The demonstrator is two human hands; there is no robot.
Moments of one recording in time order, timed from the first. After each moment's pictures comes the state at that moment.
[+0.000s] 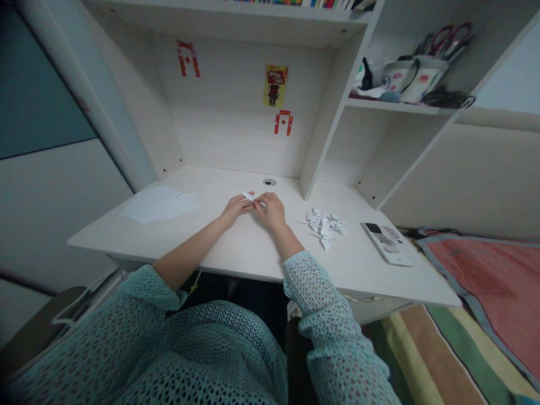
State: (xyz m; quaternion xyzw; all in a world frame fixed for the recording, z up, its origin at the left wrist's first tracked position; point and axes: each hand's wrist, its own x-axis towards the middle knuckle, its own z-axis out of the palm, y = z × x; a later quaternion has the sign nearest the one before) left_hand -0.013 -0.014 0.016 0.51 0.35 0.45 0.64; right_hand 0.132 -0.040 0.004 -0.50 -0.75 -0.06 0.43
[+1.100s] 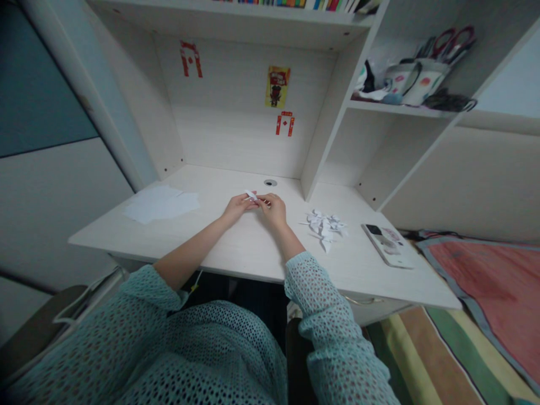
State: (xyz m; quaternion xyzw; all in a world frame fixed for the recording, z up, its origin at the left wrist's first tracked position) left_hand -0.009 -0.001 0.003 0.53 0.31 0.48 0.63; right_hand 0.135 -0.037 0.005 -0.51 -0.71 0.03 0.49
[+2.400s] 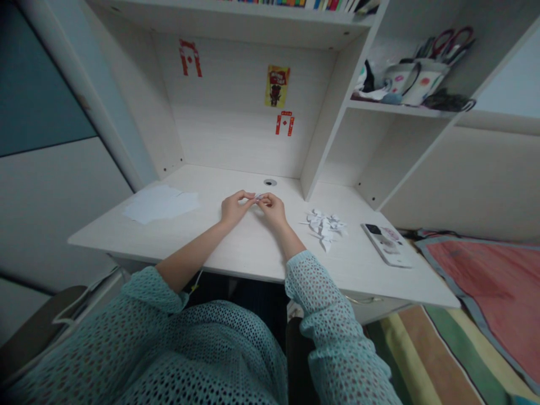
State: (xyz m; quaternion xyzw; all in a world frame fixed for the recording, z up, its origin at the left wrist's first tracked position) left_hand -0.020 -0.023 0.015 0.72 0.42 0.51 0.20; right_hand 0.131 -0.027 -0.005 -0.44 -0.61 0.29 0.59
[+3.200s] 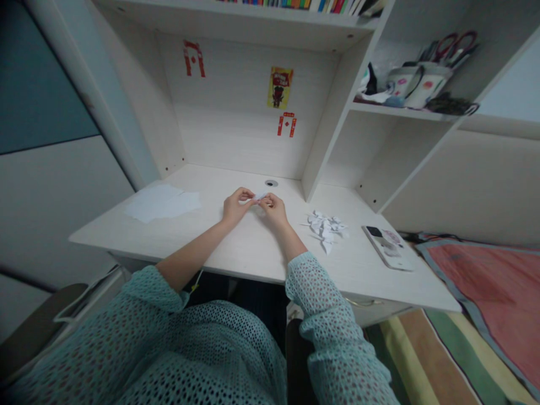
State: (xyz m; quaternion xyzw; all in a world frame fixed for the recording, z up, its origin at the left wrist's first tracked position) left_hand -0.018 -0.019 0.016 0.71 0.36 0.56 0.23; right_hand 0.134 -0.027 -0.003 -0.42 -0.62 0.29 0.59
